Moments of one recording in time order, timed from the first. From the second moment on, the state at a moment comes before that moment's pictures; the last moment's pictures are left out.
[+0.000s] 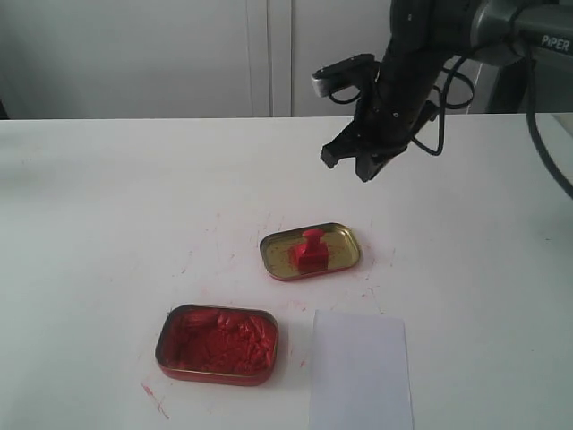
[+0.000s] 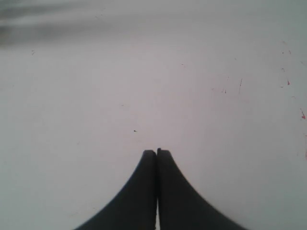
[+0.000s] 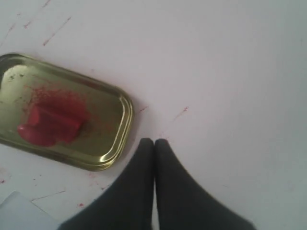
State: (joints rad) left arm 0.03 0.00 0.02 -0.13 0.43 0.15; right arm 0.34 2.11 -1.84 0.06 1.10 -0.29
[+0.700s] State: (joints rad) left arm 0.03 0.00 0.02 -0.13 0.43 0.15; right arm 0.43 2.12 -1.83 0.20 1.16 -1.22
